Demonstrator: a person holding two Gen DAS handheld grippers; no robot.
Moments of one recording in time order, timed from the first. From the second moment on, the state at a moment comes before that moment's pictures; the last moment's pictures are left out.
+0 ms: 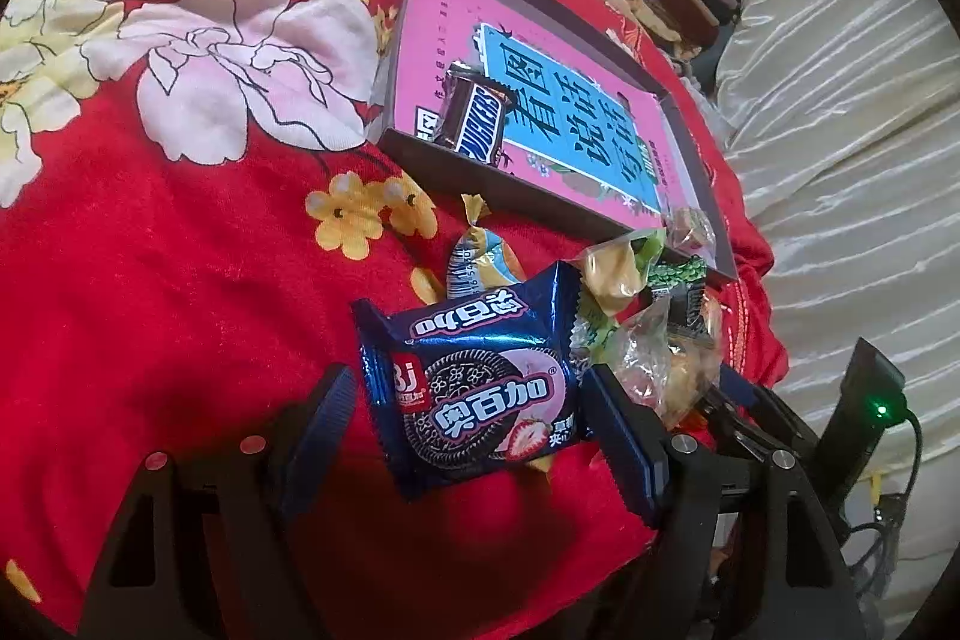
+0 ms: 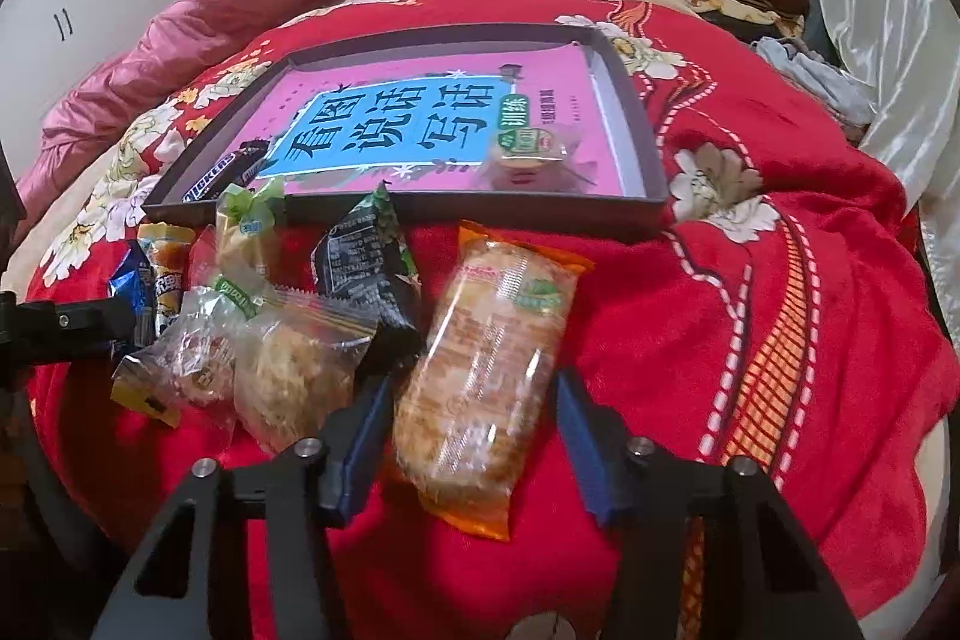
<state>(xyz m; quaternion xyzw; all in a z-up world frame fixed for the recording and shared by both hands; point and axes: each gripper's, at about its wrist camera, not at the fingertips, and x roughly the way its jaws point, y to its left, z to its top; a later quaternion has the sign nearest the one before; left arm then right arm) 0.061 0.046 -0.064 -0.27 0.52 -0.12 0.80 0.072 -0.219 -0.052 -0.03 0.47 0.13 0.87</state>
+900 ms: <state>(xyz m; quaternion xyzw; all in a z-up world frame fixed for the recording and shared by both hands) 0.058 0.062 -0.047 -0.29 0.50 -0.14 0.80 0.073 -0.262 -0.033 0.06 0.44 0.13 0.89</state>
